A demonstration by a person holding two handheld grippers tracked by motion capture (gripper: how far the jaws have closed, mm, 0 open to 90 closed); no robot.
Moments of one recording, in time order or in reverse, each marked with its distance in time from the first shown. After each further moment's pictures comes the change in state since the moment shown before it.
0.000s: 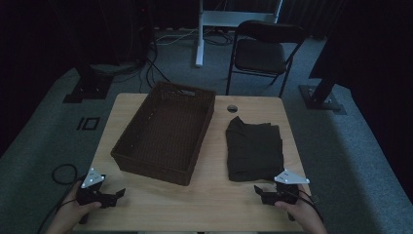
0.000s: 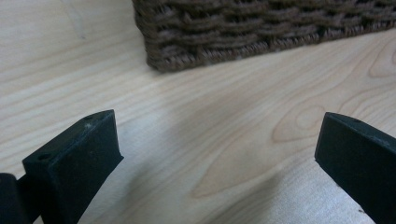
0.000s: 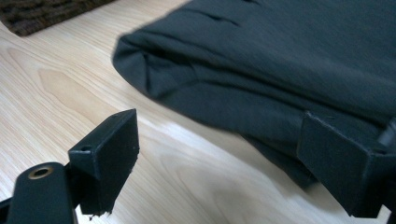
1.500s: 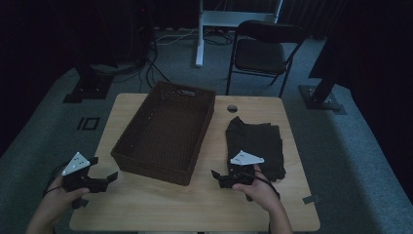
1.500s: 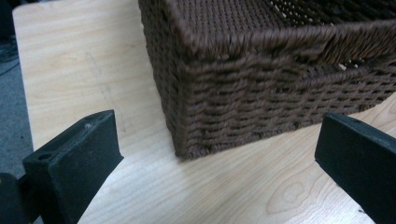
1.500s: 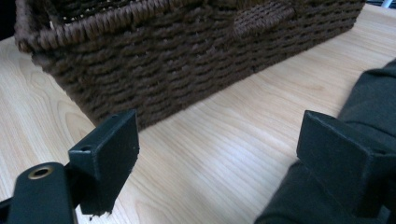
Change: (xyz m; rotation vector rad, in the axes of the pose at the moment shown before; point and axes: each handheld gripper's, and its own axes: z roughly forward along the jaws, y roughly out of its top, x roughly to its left) left arm 0.018 0.050 -0.037 -0.176 -0.045 0.014; right arm 0.079 0.089 0.069 -0.089 0.164 -0.047
